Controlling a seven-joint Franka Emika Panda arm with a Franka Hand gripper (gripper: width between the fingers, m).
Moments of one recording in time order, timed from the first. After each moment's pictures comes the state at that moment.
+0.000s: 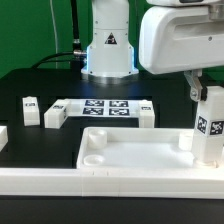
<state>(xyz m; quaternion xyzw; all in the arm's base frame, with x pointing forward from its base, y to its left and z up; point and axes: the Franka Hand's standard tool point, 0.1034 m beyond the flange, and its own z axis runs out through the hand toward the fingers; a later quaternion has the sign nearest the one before) 0.634 0.104 0.126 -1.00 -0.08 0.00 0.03</state>
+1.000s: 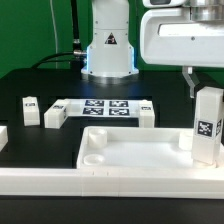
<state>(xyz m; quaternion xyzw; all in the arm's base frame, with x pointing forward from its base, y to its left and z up) 0.636 0.105 0.126 -0.93 0.37 0.00 0.05</state>
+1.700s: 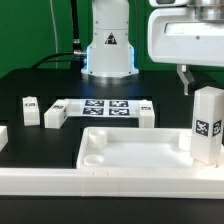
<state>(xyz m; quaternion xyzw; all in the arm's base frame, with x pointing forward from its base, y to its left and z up) 0.634 0.117 0.127 -0.95 0.32 0.00 0.05</state>
